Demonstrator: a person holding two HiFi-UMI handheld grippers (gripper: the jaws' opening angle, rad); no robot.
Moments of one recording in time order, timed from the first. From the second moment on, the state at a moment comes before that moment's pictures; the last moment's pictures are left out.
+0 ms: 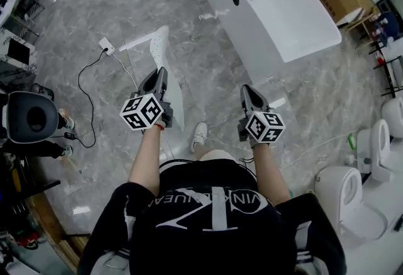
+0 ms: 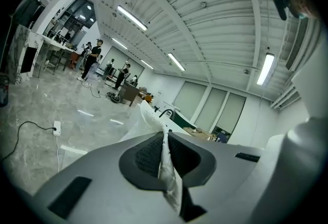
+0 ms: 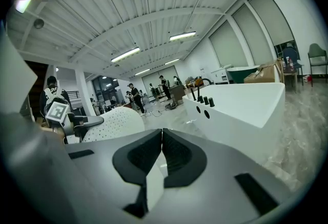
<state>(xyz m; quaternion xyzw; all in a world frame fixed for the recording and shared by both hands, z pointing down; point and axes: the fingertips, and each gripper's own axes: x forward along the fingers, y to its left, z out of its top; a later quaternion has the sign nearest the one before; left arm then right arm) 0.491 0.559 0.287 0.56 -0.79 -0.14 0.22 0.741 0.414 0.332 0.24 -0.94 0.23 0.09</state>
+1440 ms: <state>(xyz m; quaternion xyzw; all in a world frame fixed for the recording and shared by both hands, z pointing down) 0.362 0.345 0.319 0.63 -0.71 -0.09 0.28 0.660 0.253 0.371 0.40 -0.87 0.28 0.09</state>
